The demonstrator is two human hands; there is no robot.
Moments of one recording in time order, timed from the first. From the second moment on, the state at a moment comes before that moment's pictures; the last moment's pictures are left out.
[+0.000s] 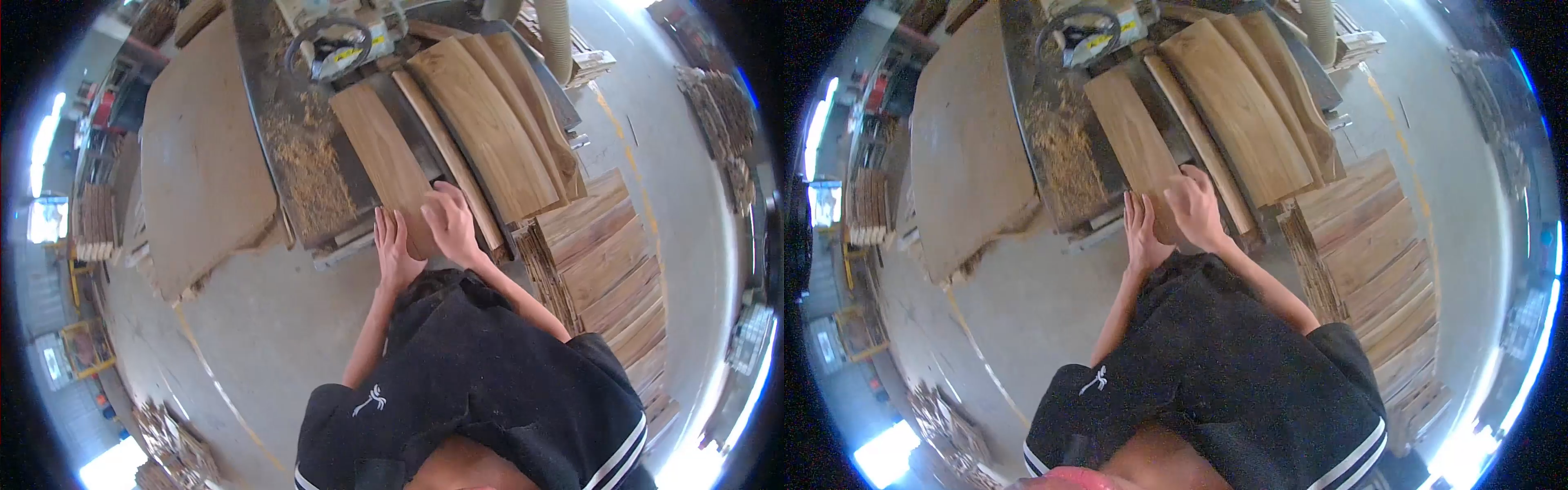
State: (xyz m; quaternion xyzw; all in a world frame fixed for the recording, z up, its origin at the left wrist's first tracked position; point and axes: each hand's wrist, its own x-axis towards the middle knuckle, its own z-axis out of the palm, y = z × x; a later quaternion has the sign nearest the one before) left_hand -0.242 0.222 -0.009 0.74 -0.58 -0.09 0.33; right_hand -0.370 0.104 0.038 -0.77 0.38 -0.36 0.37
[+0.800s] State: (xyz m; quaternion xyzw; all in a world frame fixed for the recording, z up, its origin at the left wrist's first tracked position) left_hand -0.086 0.033 -0.027 0.74 -0.64 -0.07 0.18; right_hand -0.198 -0.066 -0.066 -0.82 0.26 -0.43 0.28
